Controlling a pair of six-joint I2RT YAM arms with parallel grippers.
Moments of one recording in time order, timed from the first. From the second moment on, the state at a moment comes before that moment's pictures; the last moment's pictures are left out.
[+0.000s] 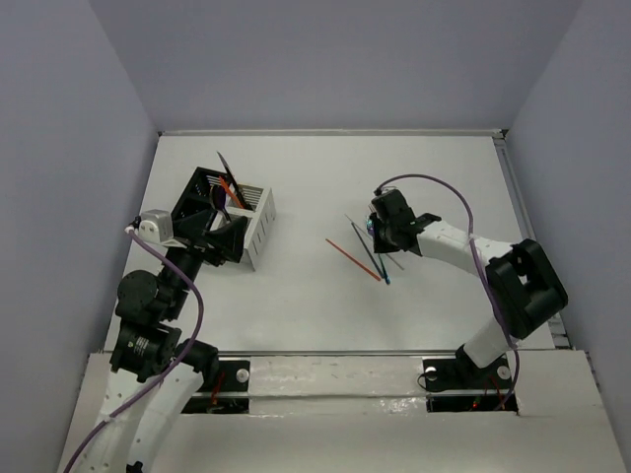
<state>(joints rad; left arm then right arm) -0.34 0.36 0.68 -0.12 0.02 -0.39 0.55 1.59 0.99 -0.33 0.18 0.38</state>
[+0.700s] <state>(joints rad) -0.34 0.38 0.68 -0.12 0.07 -0.40 0.54 1.71 0.99 -0.33 0.19 0.40</state>
